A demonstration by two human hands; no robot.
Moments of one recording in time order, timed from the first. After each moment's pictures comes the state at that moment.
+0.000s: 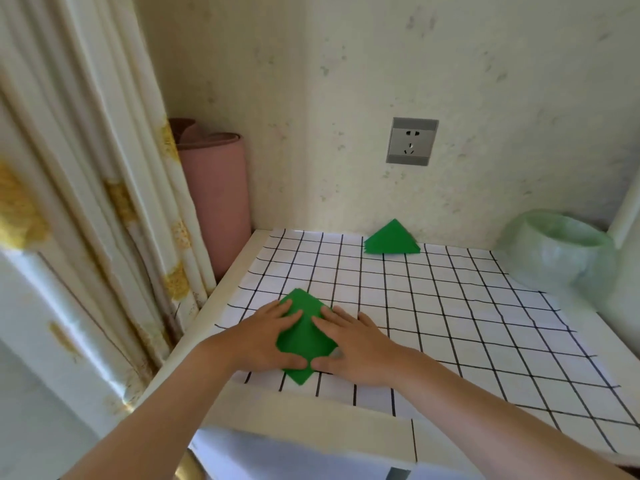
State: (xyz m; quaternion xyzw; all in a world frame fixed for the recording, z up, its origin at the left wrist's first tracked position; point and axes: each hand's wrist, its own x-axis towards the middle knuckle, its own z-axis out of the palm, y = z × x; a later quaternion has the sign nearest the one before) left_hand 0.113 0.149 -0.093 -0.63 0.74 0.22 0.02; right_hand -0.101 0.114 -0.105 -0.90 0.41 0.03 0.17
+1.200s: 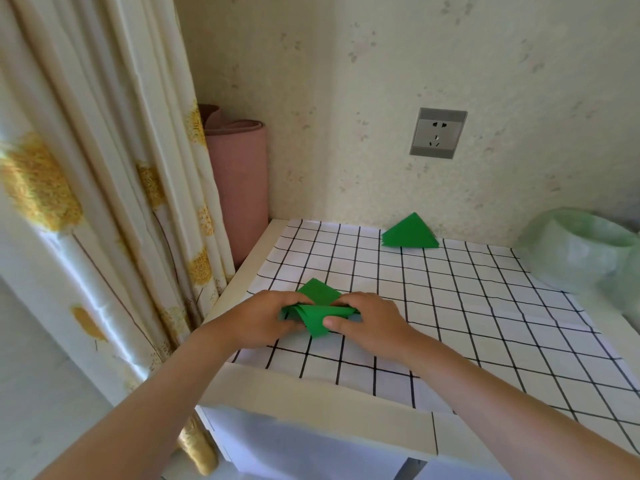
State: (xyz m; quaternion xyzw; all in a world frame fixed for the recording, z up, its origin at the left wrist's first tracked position) left_hand 0.146 0.152 -0.090 -0.56 0.77 0.25 -0.19; right_hand -0.088 0.104 -0.102 -0.84 0.45 -0.15 0.26
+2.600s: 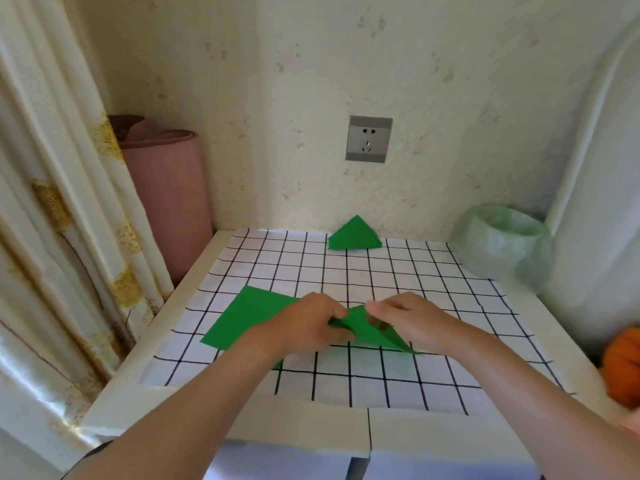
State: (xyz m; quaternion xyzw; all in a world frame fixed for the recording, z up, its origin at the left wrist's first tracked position) left_hand -0.004 0.120 -0.071 -0.50 0.80 0.31 -0.16; right_hand -0.223 0.112 -0.050 -0.76 0.54 -0.12 0.35
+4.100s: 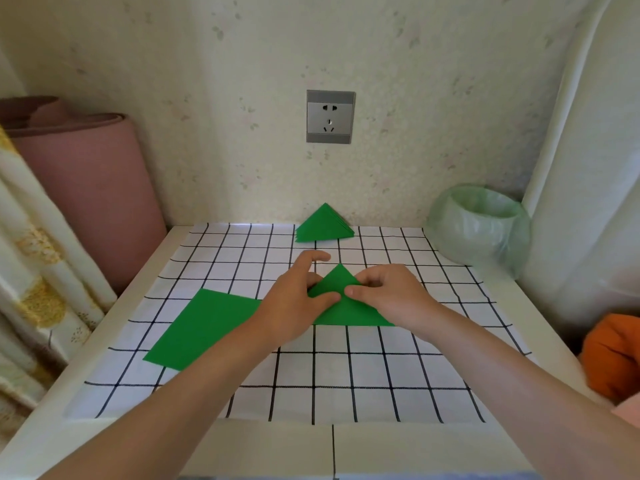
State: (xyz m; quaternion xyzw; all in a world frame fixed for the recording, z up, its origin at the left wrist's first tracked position) left_hand -0.051 0.090 -0.069 -0.53 0.70 0.34 -0.34; right_hand -0.241 0.076 -0.057 -0.67 0.54 -0.30 0.42
